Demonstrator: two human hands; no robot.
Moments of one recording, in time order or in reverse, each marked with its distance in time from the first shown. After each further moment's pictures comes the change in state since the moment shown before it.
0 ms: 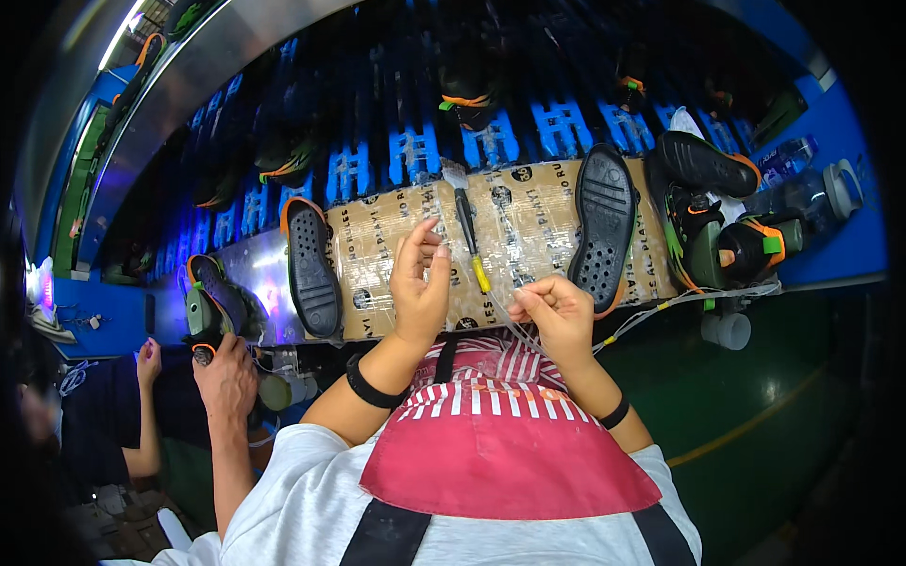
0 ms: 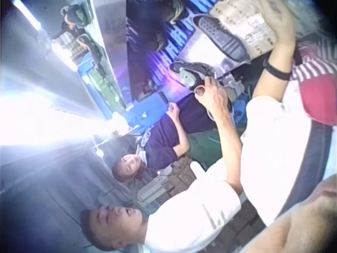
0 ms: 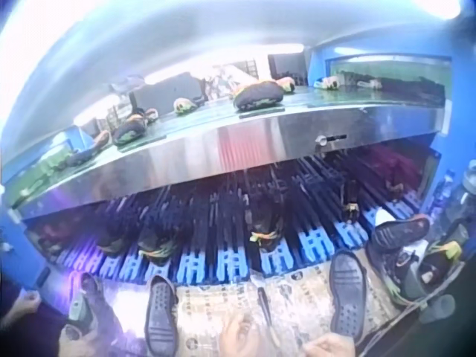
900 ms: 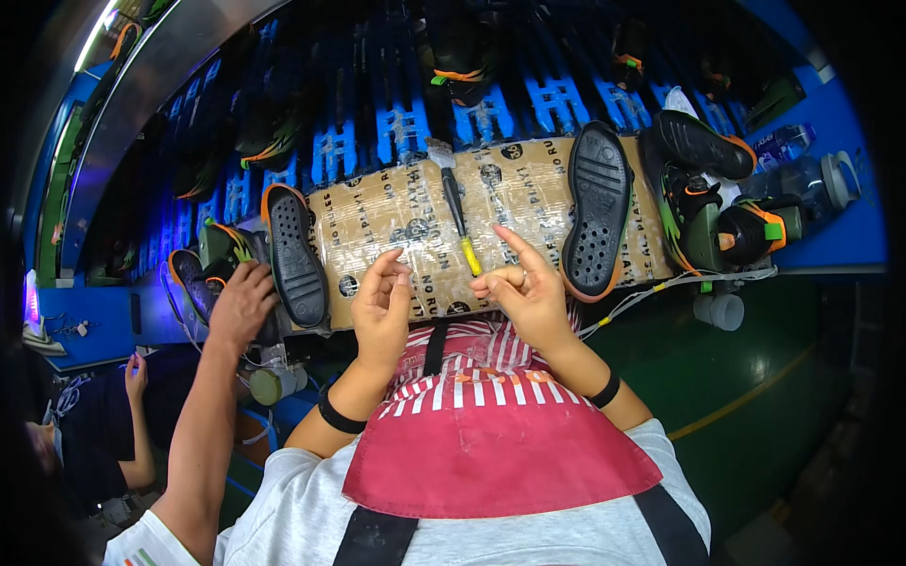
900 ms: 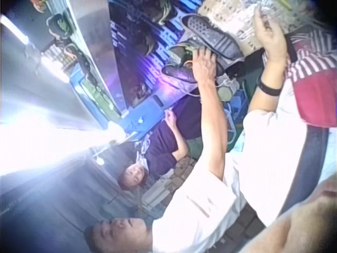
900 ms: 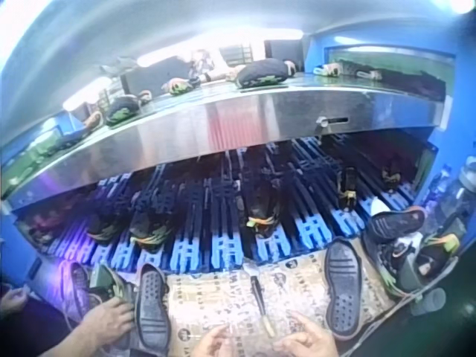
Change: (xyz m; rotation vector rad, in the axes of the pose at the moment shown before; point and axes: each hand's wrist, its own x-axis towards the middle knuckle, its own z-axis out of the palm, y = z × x) left_hand -0.038 -0.002 -0.042 -0.155 -0.070 -0.302; right_hand 0.007 -0.003 0.023 -0.030 -0.141 0.053
